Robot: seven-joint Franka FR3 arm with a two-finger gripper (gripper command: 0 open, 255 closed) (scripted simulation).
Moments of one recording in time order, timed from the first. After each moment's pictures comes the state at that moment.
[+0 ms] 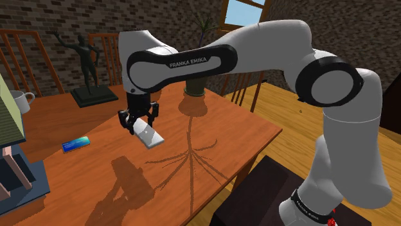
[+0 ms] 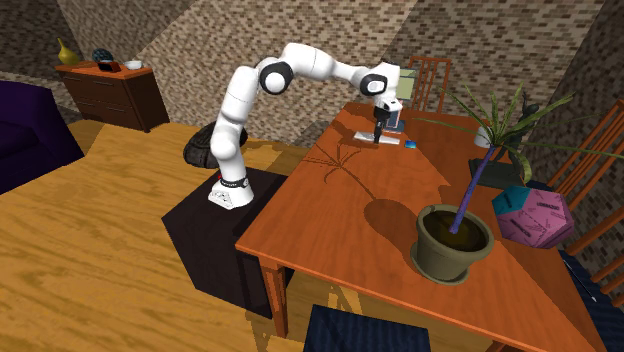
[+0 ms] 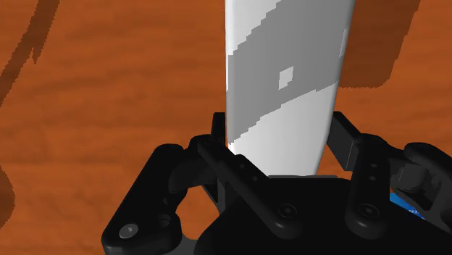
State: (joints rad) arm 0.53 0.48 0.02 -1.43 -0.01 1.90 0.57
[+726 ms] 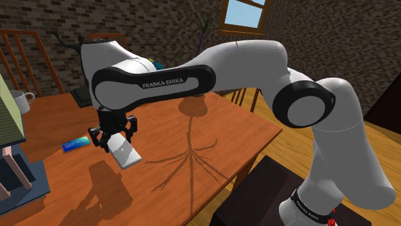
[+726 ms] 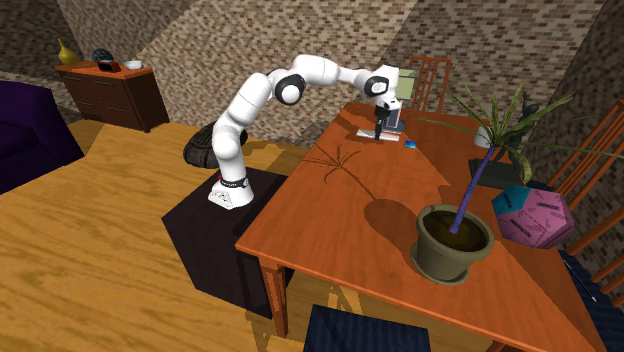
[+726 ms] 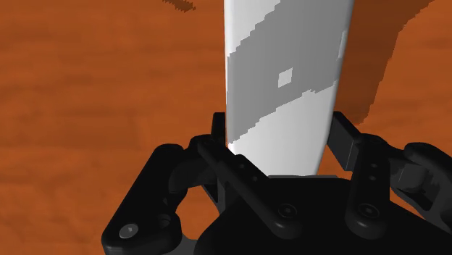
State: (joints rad) arm 0.63 0.69 0.05 -1.16 -0.03 1.84 0.69
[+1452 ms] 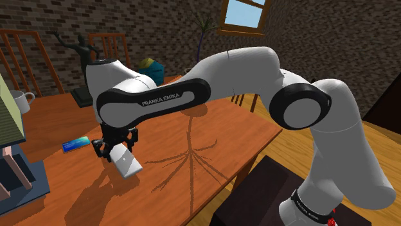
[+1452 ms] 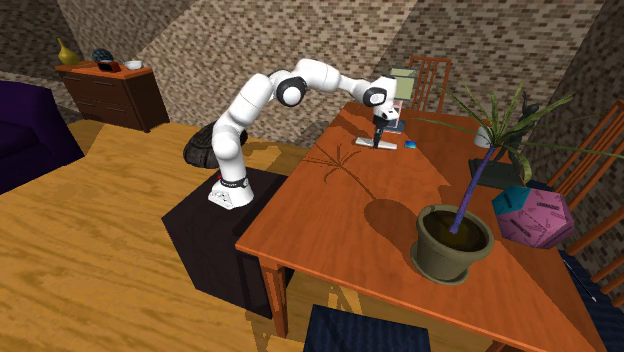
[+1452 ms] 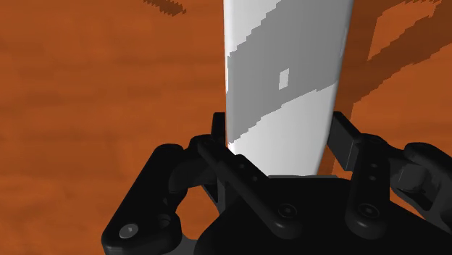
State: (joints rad) arm 0.63 0.71 0.05 -1.24 -0.03 1.95 0.69
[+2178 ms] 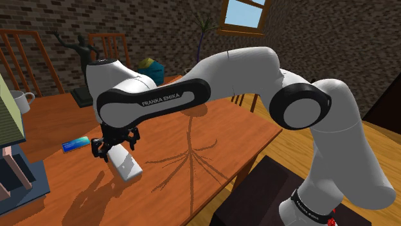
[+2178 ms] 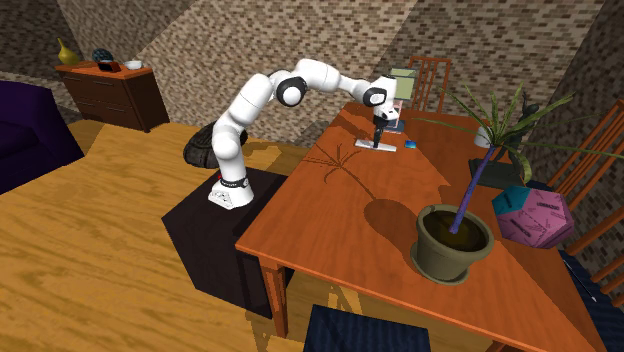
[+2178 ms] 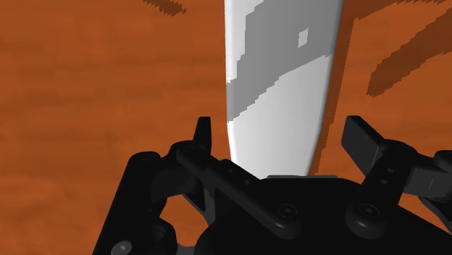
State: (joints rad) arm 0.63 0.71 0.05 -1.25 -0.03 1.95 0.69
